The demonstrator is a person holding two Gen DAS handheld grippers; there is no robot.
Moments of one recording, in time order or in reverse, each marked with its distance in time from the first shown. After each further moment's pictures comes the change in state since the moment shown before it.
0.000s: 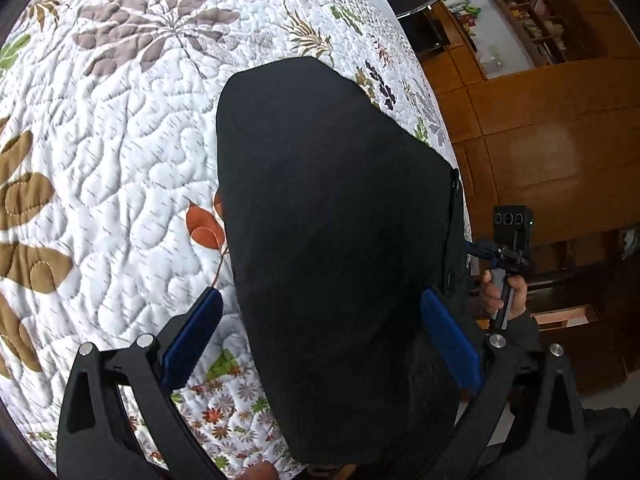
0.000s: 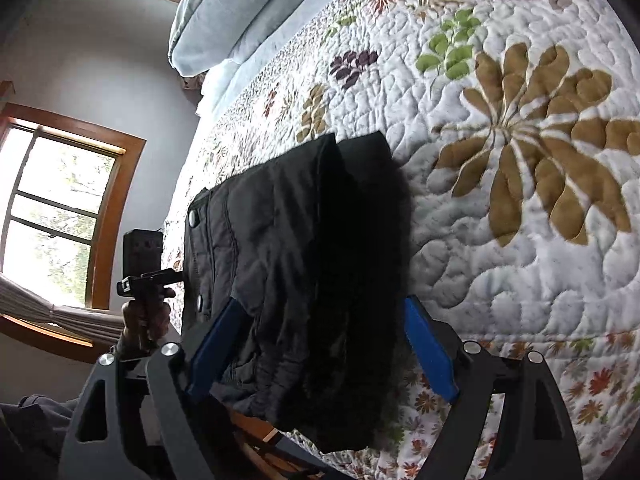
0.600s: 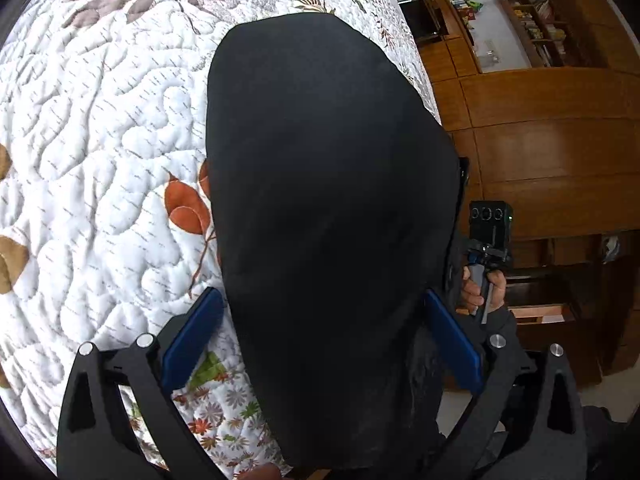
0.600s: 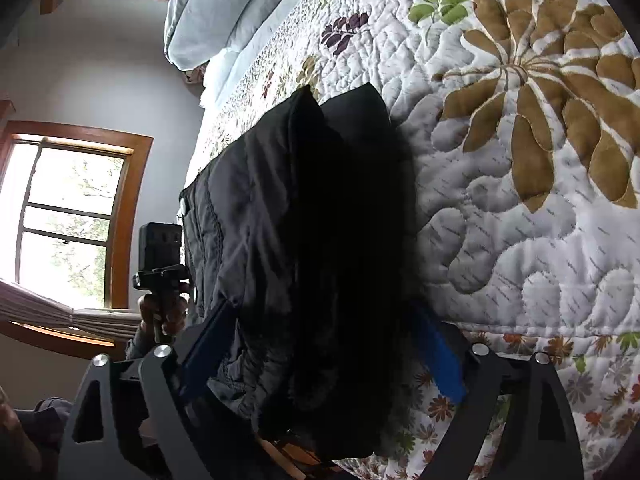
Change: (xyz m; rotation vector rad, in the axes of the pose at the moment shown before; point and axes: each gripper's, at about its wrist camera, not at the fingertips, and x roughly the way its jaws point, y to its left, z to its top) left arm 0.022 0.015 -0.009 -0.048 0.072 -0.087; right arm 0.027 -0.011 -0.002 0.054 0.062 0.068
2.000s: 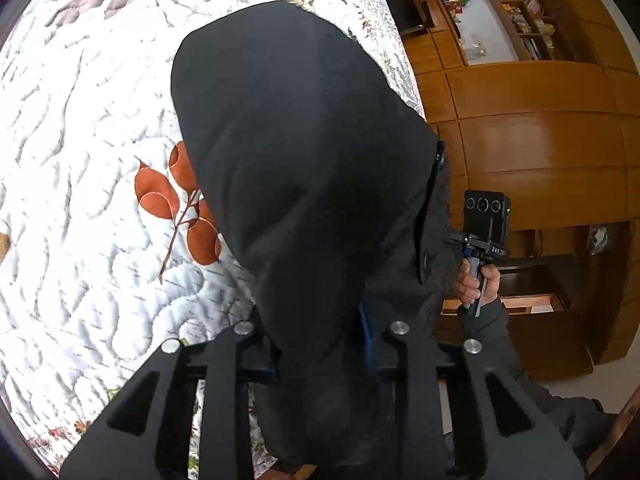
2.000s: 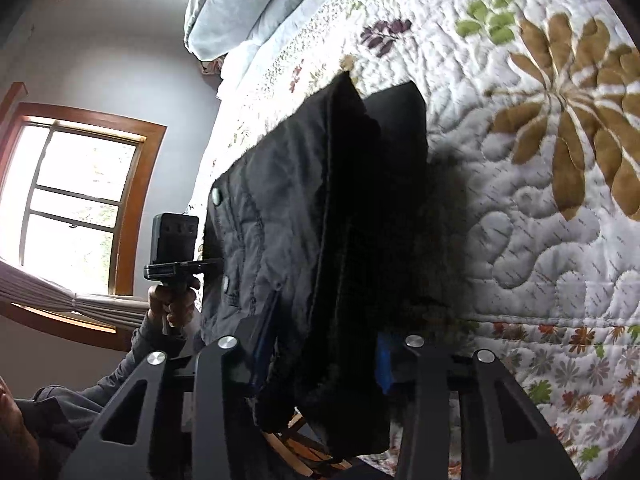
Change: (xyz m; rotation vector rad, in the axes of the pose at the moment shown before) left arm -0.010 -0.012 -0.012 0.024 0.020 -0.053; right arm 0.002 0.048 0.000 -0.058 -0.004 0.019
